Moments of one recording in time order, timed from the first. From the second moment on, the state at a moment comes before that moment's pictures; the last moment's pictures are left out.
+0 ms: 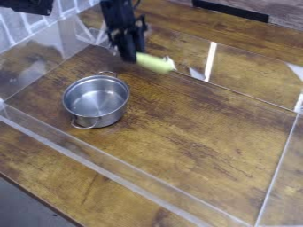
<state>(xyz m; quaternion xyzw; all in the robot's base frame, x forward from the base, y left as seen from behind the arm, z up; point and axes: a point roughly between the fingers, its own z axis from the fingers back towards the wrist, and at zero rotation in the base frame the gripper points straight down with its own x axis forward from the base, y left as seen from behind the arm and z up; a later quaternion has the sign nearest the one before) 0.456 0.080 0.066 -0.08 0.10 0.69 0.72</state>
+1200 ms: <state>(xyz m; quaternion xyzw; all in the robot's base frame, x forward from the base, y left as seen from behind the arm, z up) 0.406 0.186 0.118 -0.12 0.09 0.69 0.70</state>
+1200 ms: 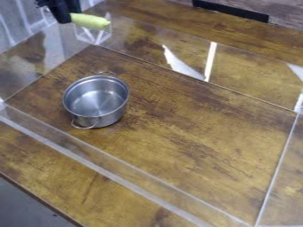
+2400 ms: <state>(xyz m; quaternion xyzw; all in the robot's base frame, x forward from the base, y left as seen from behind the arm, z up) 0.357 0.190 0.128 -0.10 0.05 0.71 0.70</state>
